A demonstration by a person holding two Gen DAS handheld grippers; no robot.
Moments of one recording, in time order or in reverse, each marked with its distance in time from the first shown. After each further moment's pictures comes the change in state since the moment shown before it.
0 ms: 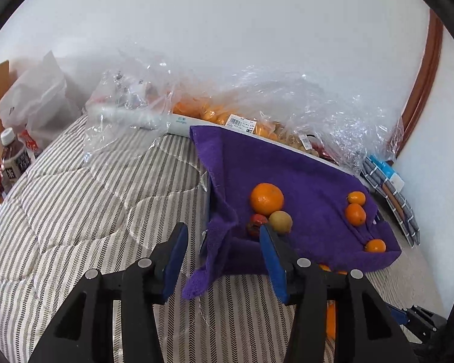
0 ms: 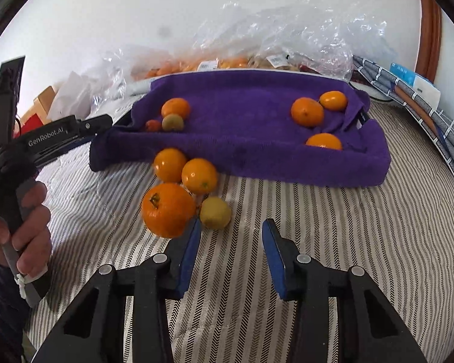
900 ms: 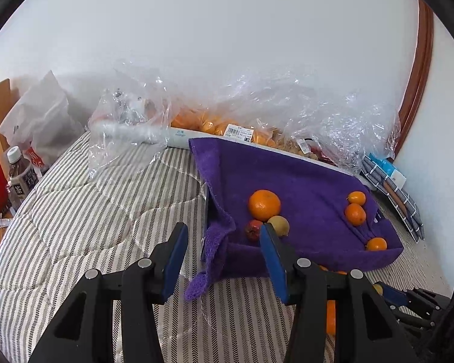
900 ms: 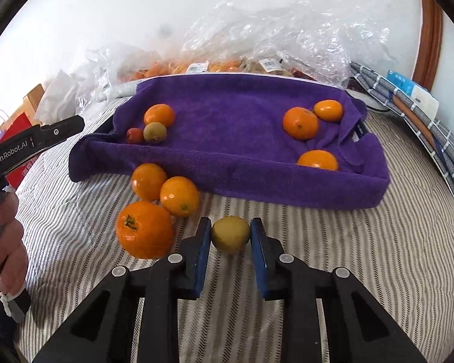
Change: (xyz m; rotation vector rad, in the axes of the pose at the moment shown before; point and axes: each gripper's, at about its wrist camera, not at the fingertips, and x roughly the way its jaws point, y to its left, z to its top) left arm -0.011 -0.005 0.001 0.037 -0.030 0.026; right arm 0.013 -0.011 0.017 0.000 -0.018 -0.054
